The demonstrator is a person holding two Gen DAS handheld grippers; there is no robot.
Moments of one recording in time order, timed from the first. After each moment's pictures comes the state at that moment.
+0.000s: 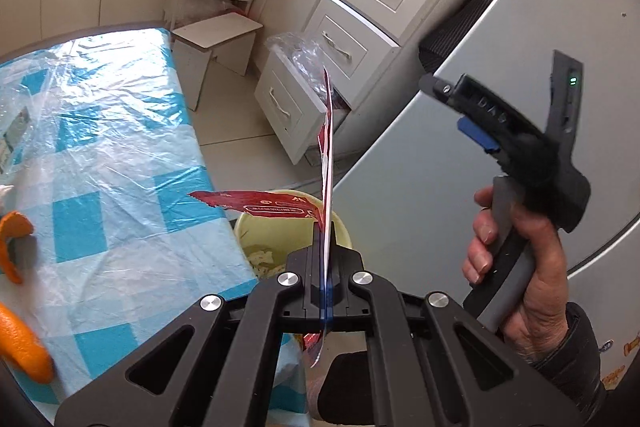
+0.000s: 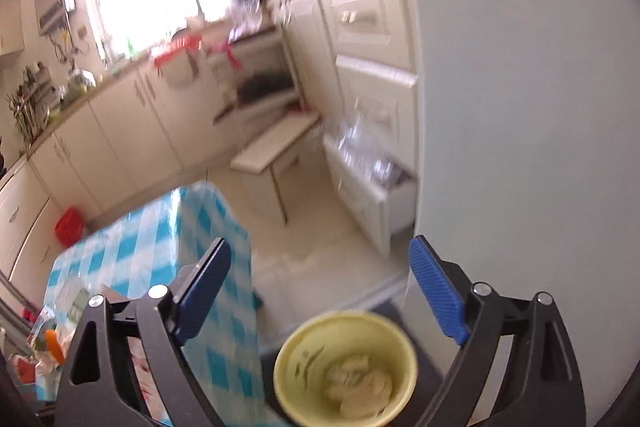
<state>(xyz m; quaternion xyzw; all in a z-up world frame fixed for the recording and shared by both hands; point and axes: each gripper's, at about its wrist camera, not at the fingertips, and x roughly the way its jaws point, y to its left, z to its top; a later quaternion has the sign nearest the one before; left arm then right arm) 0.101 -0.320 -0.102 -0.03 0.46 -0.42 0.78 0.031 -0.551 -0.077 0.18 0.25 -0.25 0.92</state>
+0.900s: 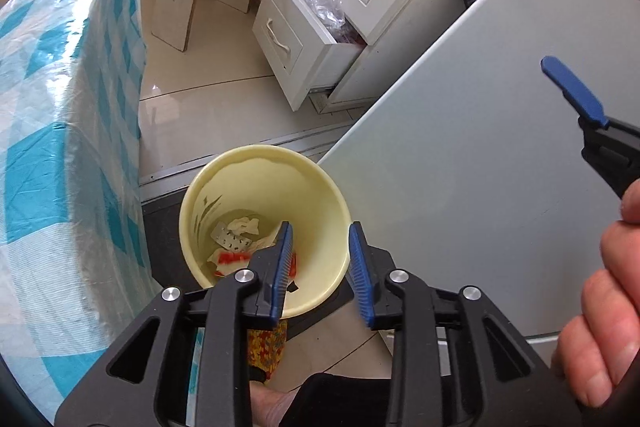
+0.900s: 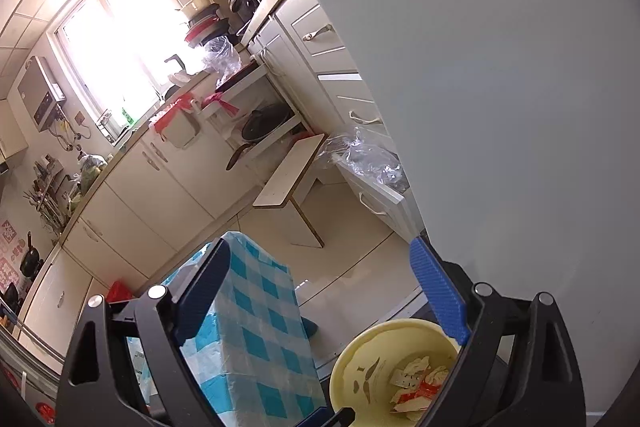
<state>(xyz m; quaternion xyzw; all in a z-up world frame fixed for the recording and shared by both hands) 0.116 -0.441 -0.186 0.00 0.55 -0.38 0.75 0.023 -0.588 -0.081 0.32 0.20 -0.22 0.90</state>
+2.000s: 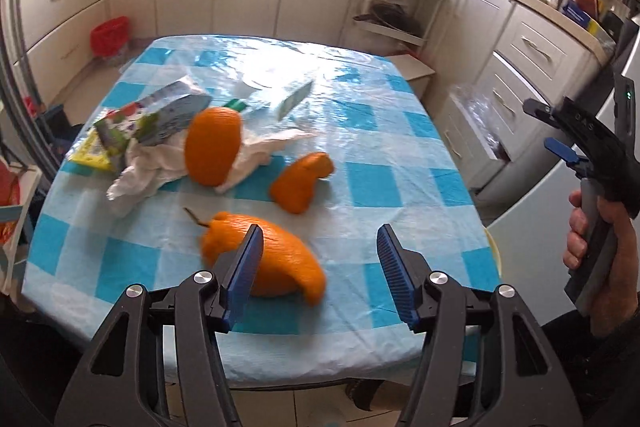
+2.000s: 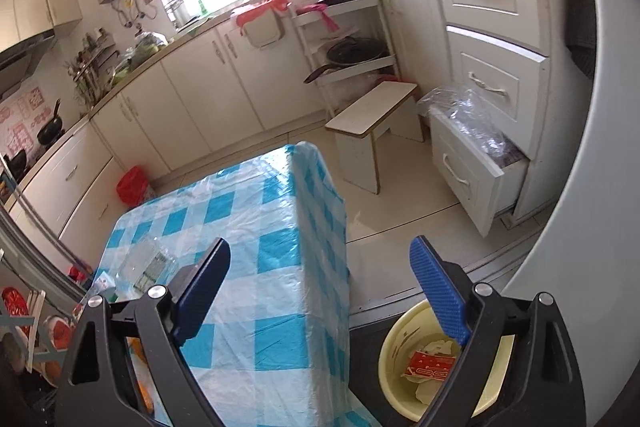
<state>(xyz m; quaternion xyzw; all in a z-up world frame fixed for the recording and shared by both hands) 0.107 -0.108 -0.107 -0.05 0.44 -0.14 0.89 0.119 -0.460 -0.087 0.19 0.32 -0.08 0.92</state>
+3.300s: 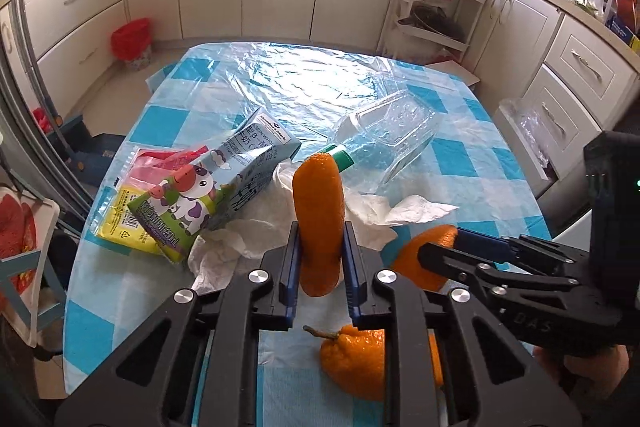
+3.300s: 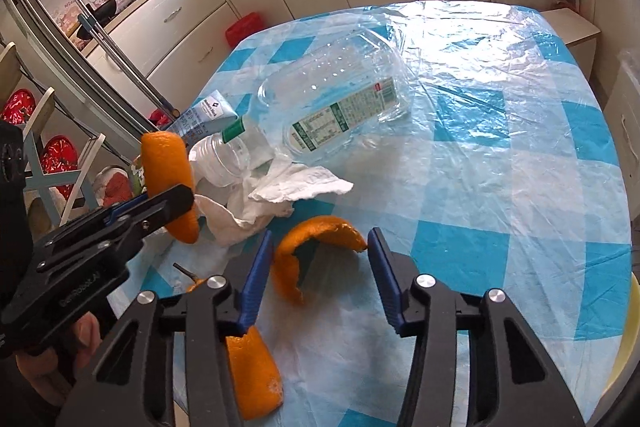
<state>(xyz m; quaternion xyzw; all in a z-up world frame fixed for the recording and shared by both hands) 0.197 -0.057 -0.121 -0.03 0.44 -0.11 0.89 0.187 -0.265 -0.167 0.12 0.48 0.17 0.85</state>
